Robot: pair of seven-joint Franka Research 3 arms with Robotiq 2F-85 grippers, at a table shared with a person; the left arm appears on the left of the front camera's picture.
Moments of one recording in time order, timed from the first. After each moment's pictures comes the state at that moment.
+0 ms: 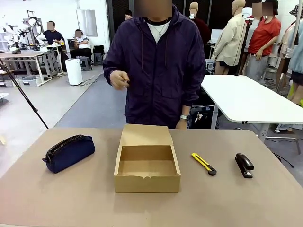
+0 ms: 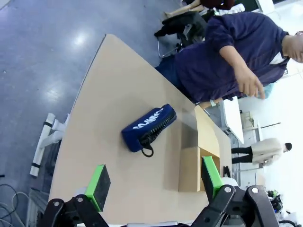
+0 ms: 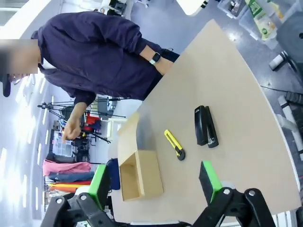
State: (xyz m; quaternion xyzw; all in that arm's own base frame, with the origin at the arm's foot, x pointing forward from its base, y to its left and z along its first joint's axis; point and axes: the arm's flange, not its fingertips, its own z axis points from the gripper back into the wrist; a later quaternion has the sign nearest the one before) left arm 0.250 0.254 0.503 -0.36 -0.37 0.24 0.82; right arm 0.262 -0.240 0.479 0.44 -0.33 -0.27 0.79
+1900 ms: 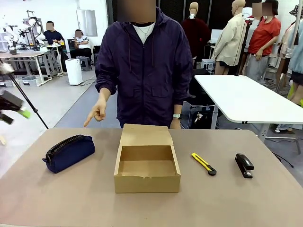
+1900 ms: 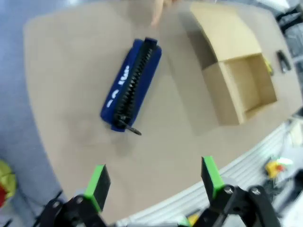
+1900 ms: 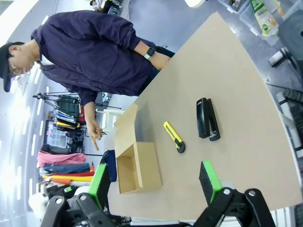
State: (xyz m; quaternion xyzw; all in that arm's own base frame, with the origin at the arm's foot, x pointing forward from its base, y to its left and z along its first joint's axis) left arm 0.410 0.071 0.540 -0.18 -0.19 -0.11 0.96; right arm 0.264 -0.228 0.490 0.43 -0.32 -0.26 0.80
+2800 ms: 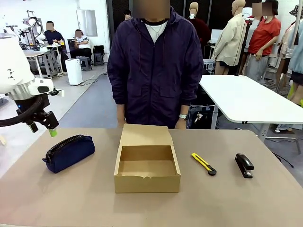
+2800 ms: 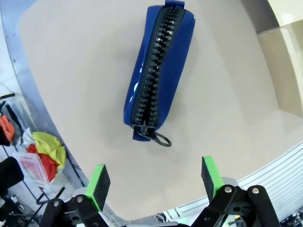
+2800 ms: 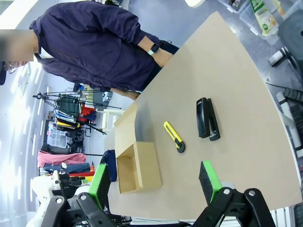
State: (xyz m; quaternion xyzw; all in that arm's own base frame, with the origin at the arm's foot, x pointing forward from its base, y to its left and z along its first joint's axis) left arm 0.478 -0.009 0.486 -0.01 -0.08 -0.18 0.98; right arm 0.263 -0.228 0.489 0.43 -0.32 -0.26 0.80
